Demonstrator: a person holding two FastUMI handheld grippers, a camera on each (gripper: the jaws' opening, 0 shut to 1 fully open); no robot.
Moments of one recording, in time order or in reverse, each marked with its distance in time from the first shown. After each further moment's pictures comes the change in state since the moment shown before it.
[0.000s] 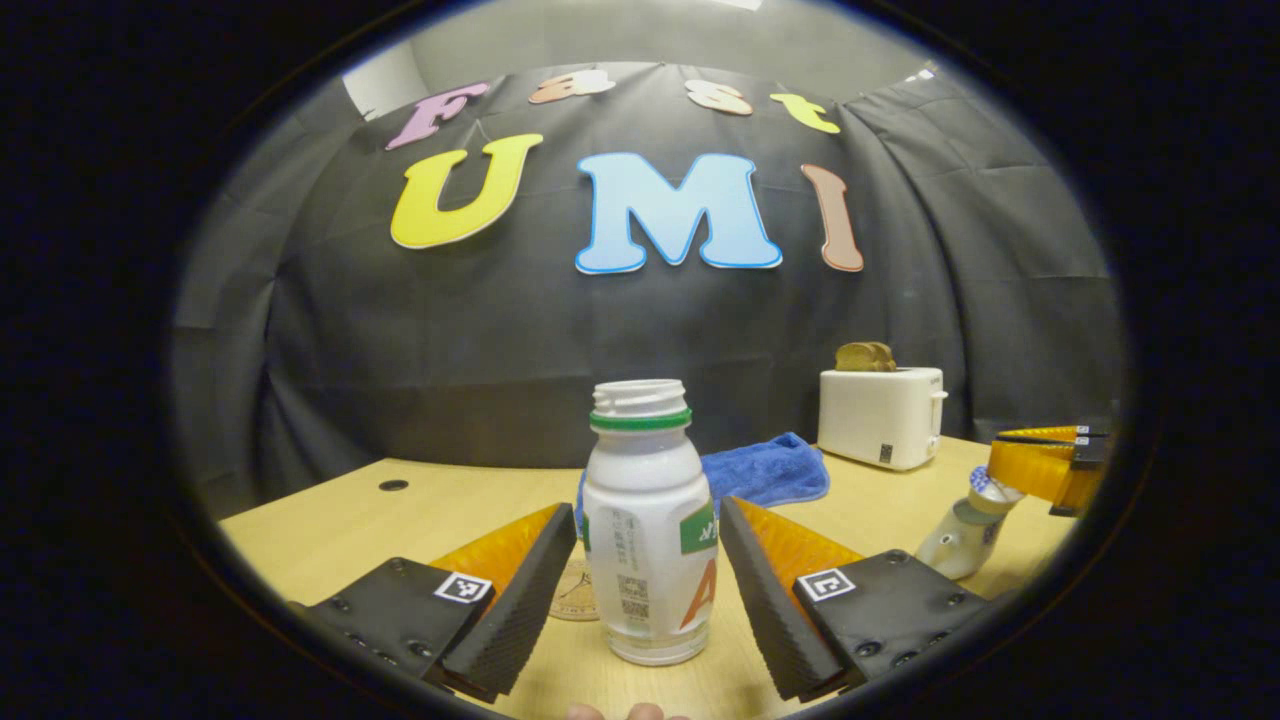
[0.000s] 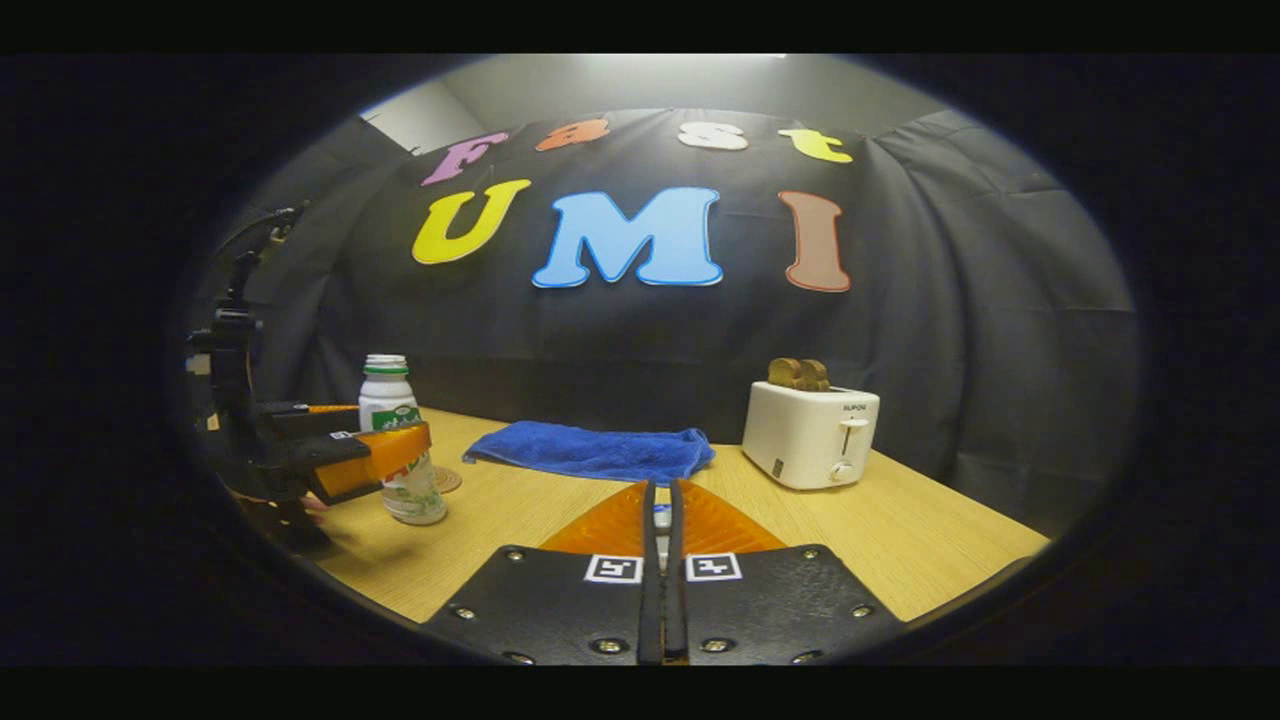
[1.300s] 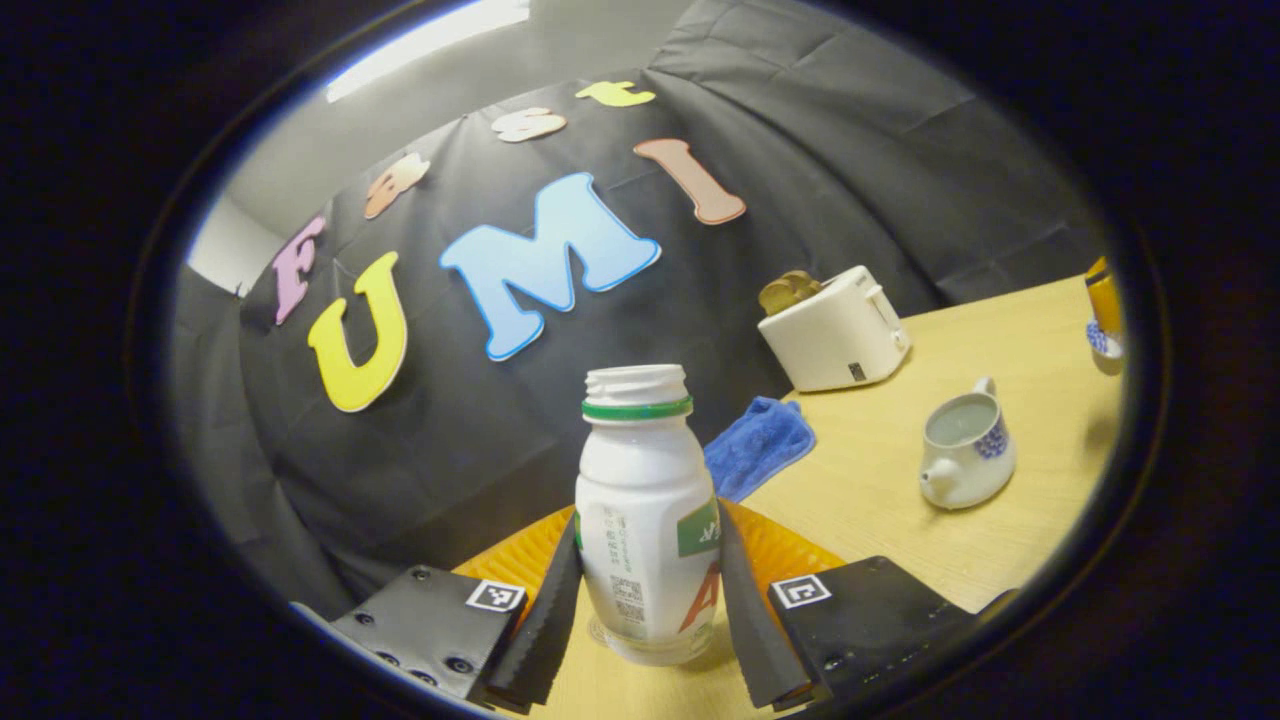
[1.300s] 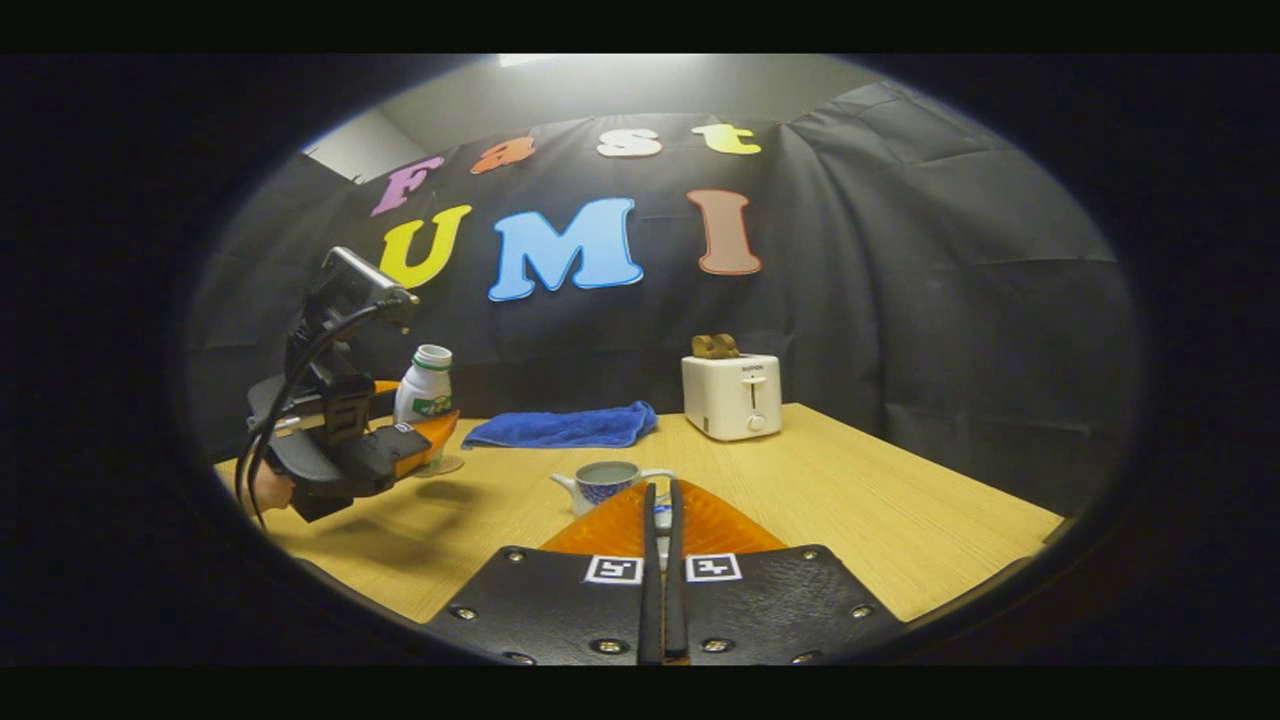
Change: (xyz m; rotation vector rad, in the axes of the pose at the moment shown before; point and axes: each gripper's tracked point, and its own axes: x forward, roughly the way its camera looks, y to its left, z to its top) left arm -0.021 -0.080 0.028 0.598 -0.039 -0.034; right arm -0.131 -0.053 -0.025 0.136 0.053 -0.101
